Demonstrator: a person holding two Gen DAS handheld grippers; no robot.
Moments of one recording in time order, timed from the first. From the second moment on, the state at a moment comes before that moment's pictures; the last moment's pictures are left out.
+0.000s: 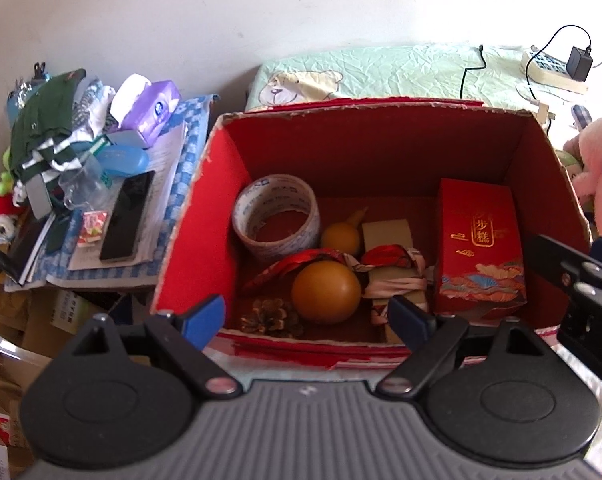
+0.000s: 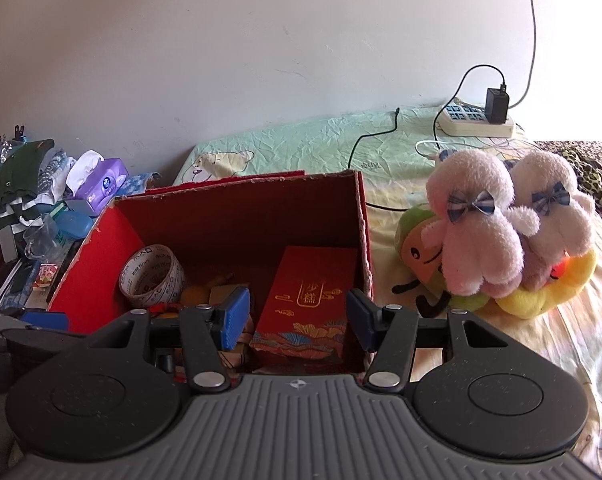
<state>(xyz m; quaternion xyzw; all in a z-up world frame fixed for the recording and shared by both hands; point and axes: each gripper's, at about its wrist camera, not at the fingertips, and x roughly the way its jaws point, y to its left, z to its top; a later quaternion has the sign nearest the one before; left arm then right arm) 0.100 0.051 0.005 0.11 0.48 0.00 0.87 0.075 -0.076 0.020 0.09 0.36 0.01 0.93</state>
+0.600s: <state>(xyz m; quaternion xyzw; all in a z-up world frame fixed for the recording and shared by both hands) 0.081 0.068 0.023 0.14 0.44 0.00 0.89 0.058 -0.062 0.032 0.11 0.35 0.00 0.93</state>
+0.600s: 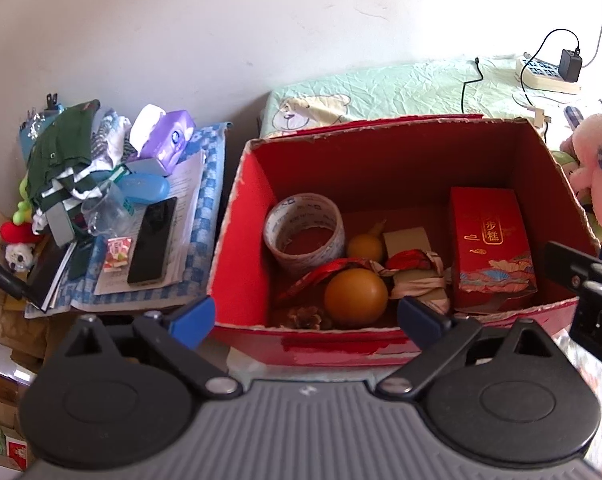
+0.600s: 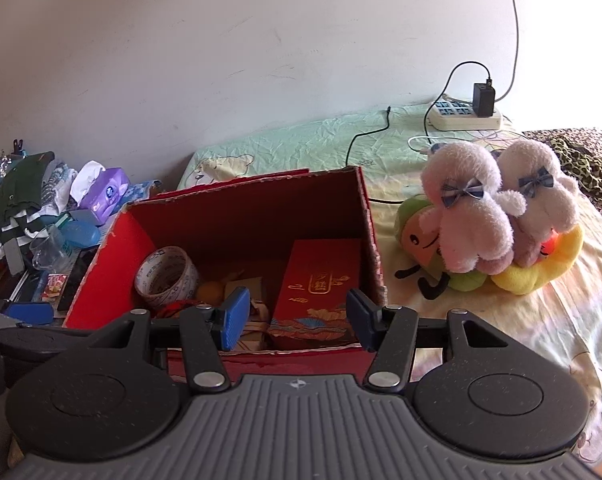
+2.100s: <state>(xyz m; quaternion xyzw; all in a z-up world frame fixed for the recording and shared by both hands) 0.085 0.094 0.036 0.15 0.42 0.06 0.89 0.063 -0.056 0.032 0.12 0.35 0.03 0.93</state>
